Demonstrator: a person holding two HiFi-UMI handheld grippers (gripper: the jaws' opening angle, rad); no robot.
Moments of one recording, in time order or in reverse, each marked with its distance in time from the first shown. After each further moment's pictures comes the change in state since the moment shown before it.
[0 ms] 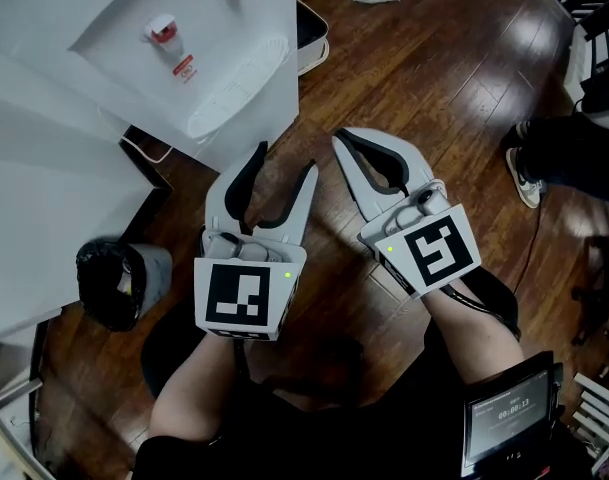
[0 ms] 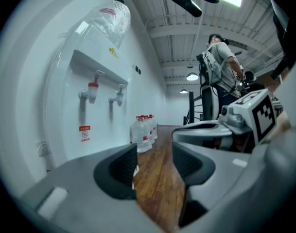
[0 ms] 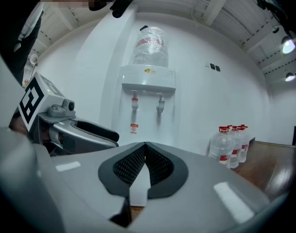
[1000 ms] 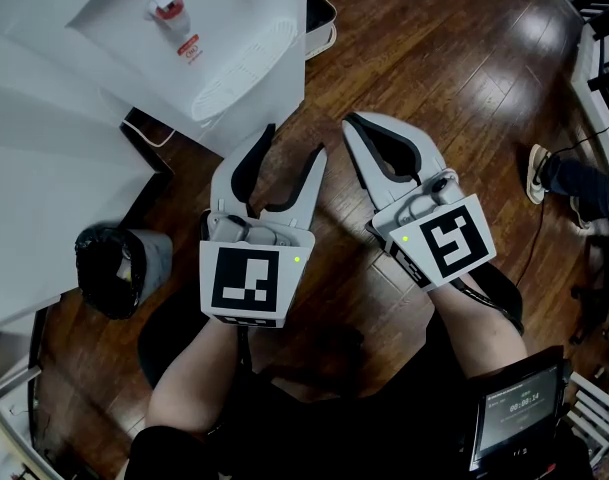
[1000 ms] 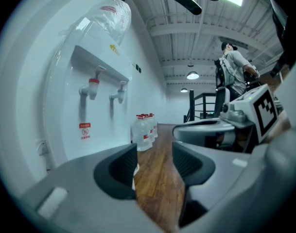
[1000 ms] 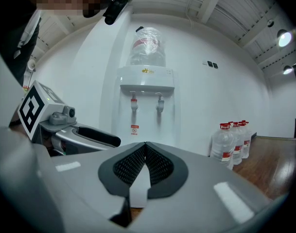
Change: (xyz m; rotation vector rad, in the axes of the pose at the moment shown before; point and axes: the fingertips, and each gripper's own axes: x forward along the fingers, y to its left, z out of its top) left arm 0.004 0.003 -0.008 0.014 0.011 0.003; right arm 0.001 -0.003 -0.001 0.024 -0.025 -0.002
